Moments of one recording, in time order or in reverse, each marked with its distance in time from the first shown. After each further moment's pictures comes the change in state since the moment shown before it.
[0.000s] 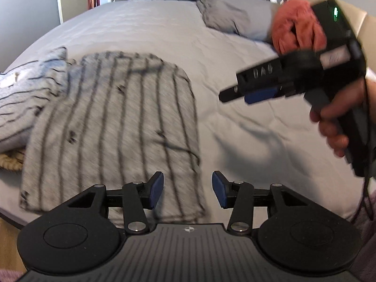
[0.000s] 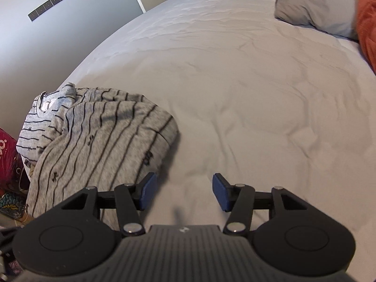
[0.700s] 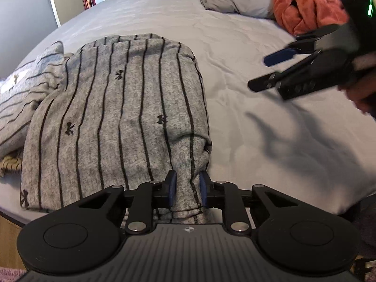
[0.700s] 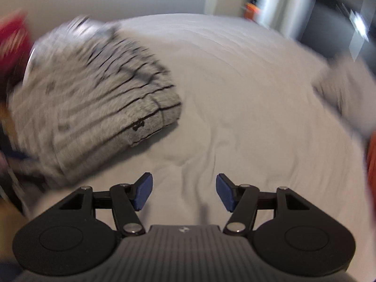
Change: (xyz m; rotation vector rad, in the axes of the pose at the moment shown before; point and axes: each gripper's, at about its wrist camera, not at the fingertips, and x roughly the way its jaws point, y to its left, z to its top) left arm 0.010 0.024 -0.009 0.065 0.045 0.044; right arm 0.002 0.022 -0.028 -0.768 -0.073 -0.086
